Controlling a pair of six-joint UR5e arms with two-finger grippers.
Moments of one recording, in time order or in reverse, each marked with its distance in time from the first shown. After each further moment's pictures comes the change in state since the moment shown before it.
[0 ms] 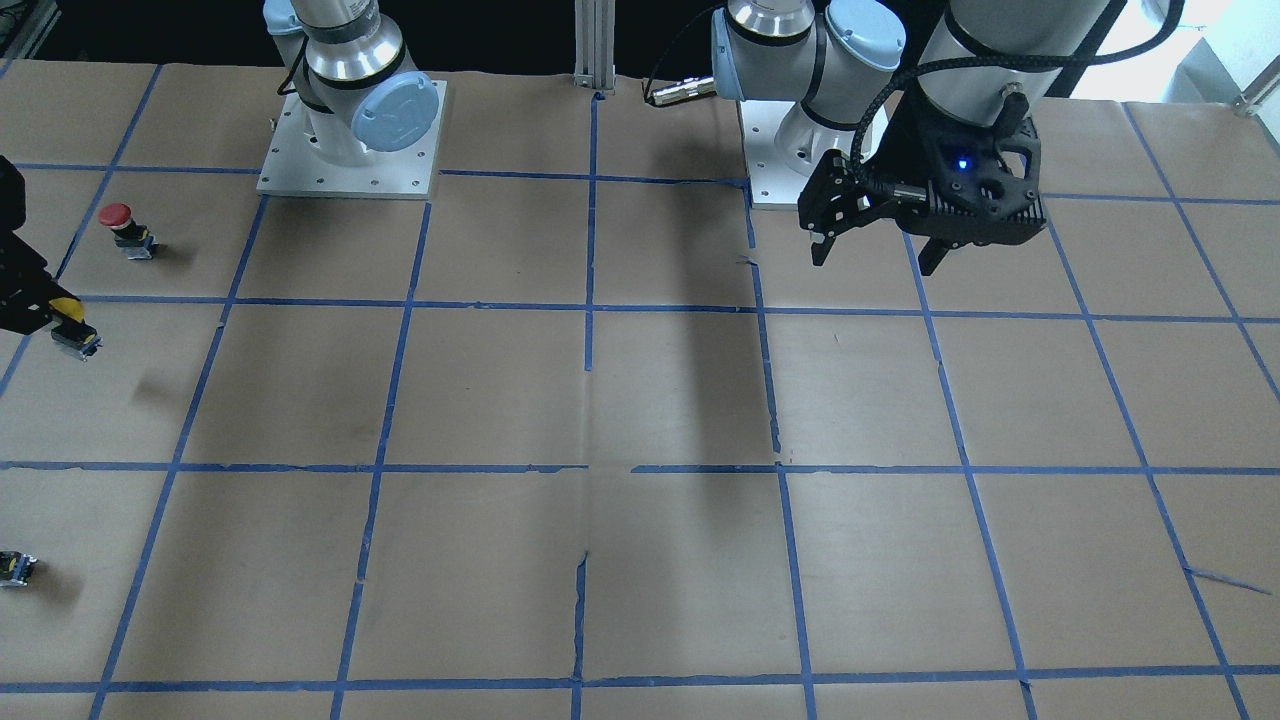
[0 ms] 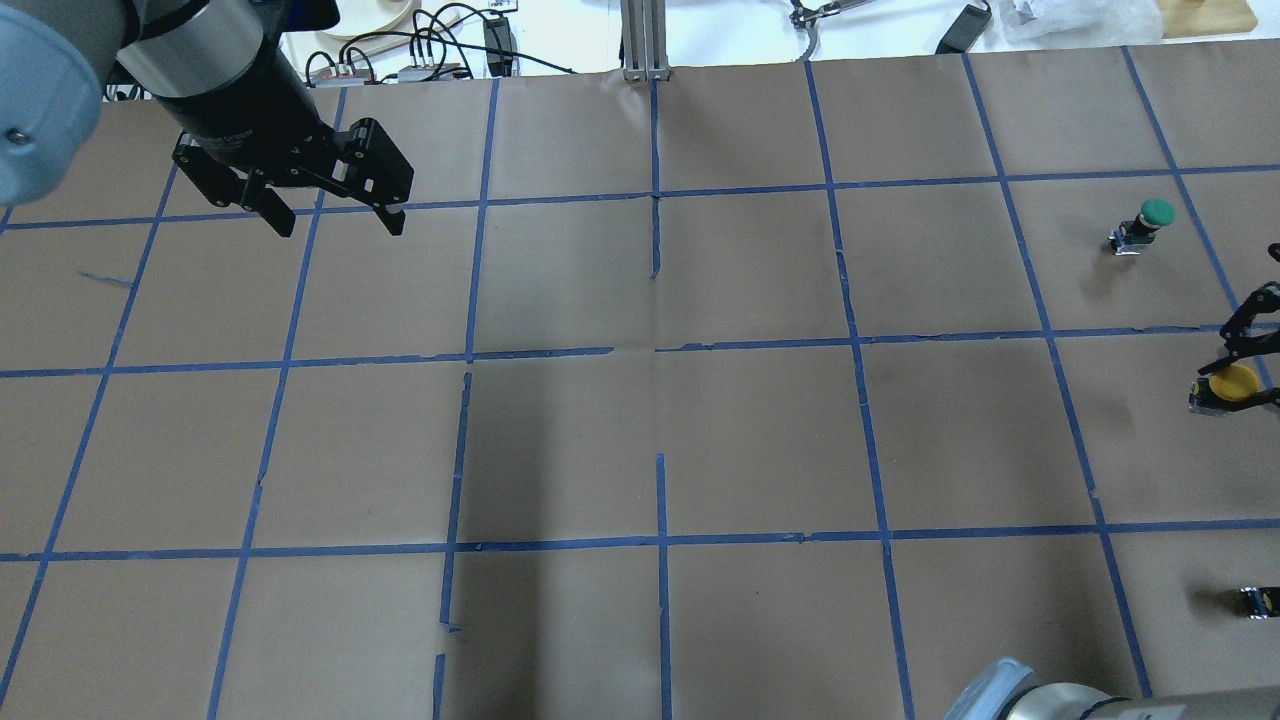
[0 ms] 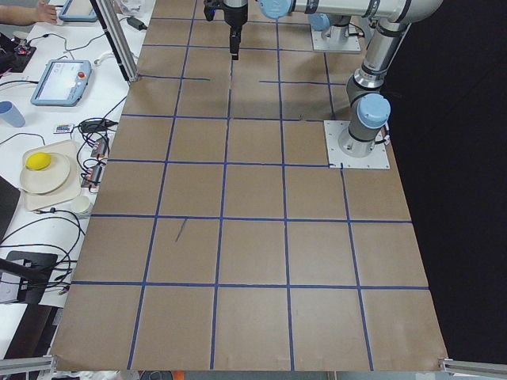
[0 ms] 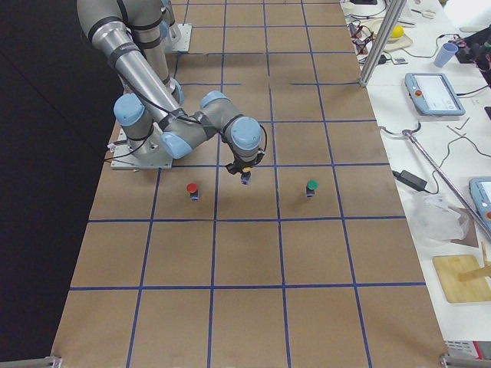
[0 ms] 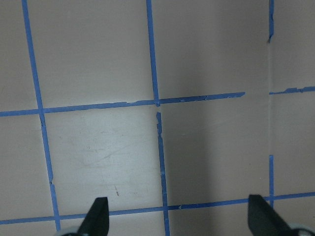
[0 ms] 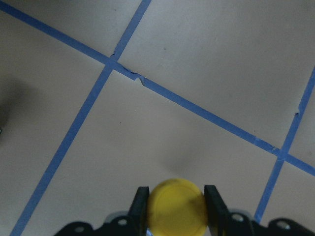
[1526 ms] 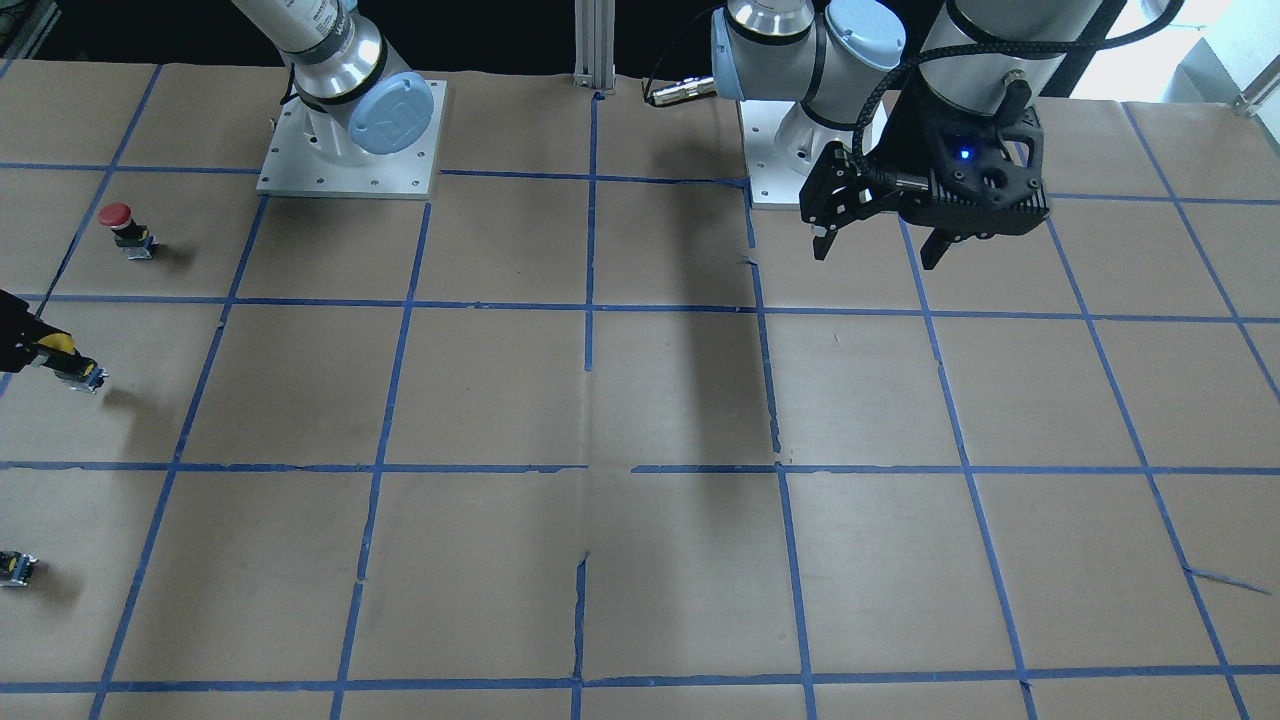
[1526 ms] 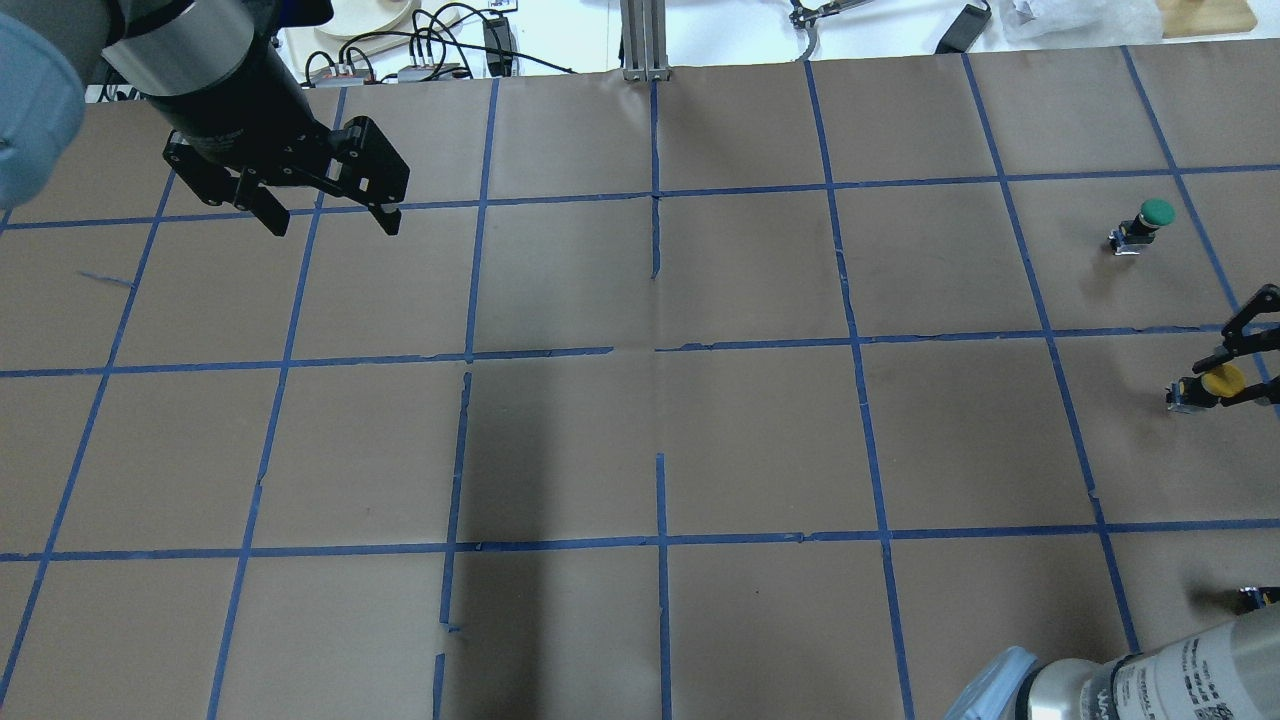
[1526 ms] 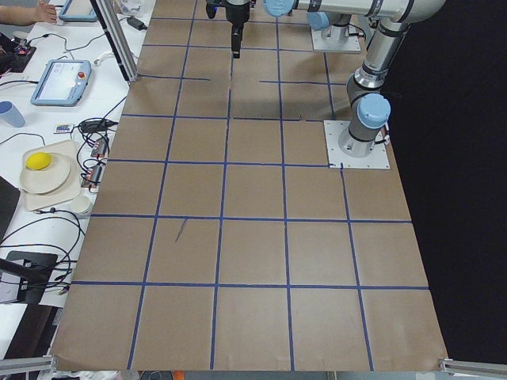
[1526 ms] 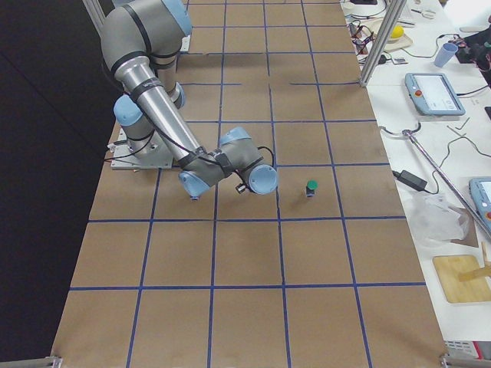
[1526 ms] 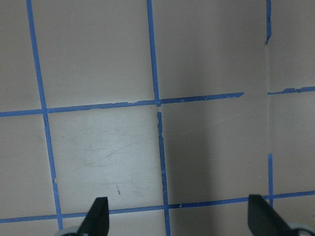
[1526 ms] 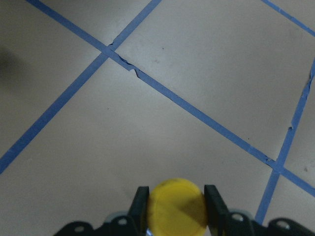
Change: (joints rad) left arm -0.001 0.005 -0.002 -0.002 0.004 -0.001; right arm -0.019 0.255 -0.215 0.214 0.074 -0.186
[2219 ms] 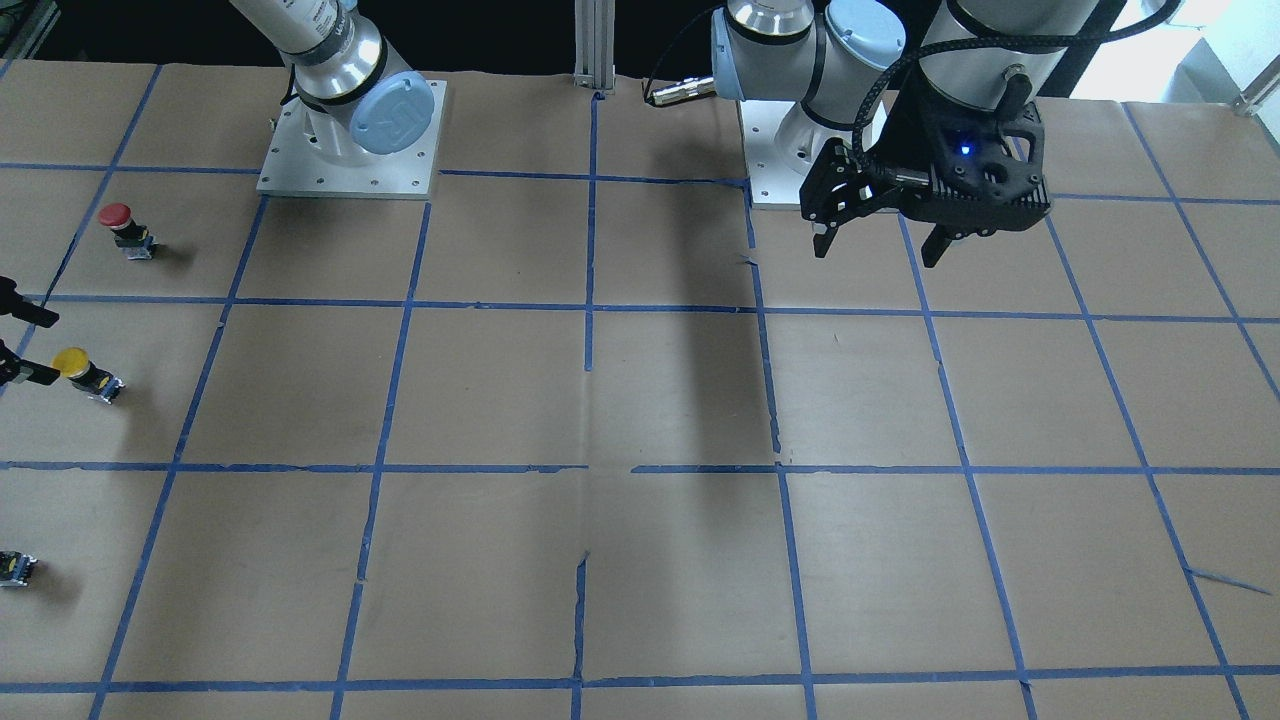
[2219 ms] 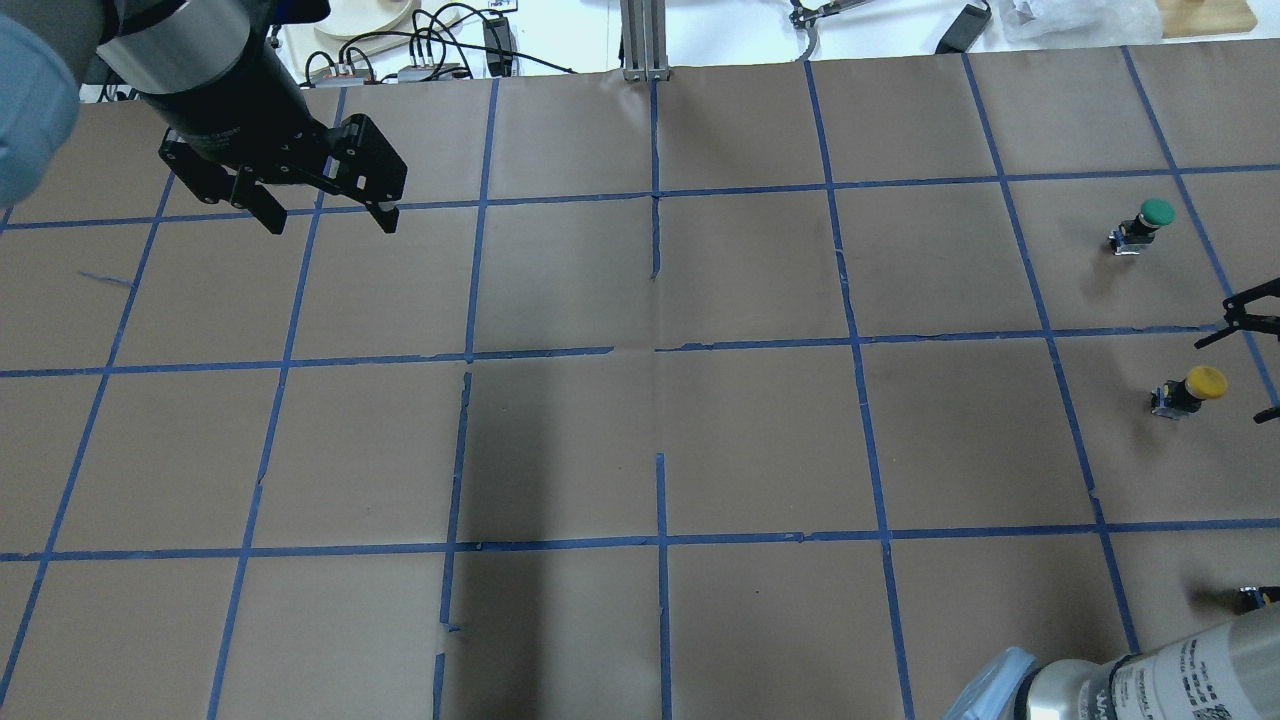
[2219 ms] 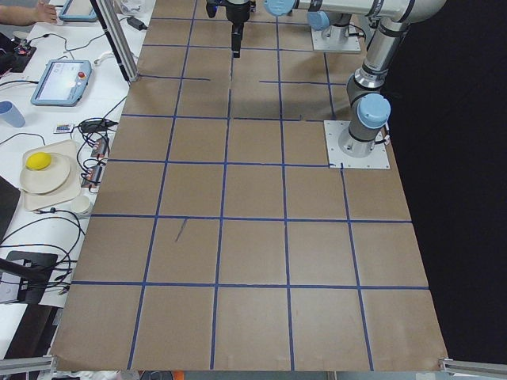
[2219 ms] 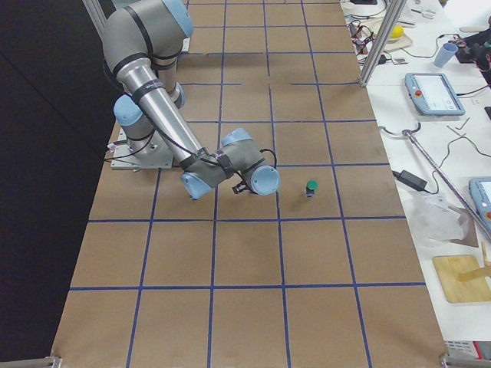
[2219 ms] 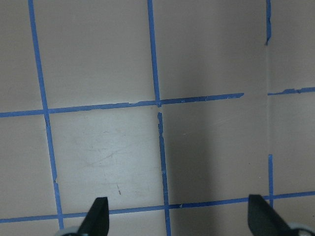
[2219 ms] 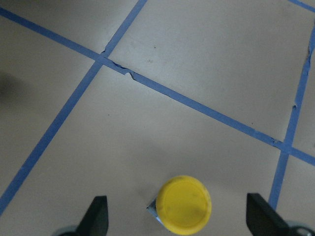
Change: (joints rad) left arm 0.000 0.004 0.002 0.000 0.001 0.000; right arm 0.013 -0.026 -0.014 0.003 -0.030 0.215
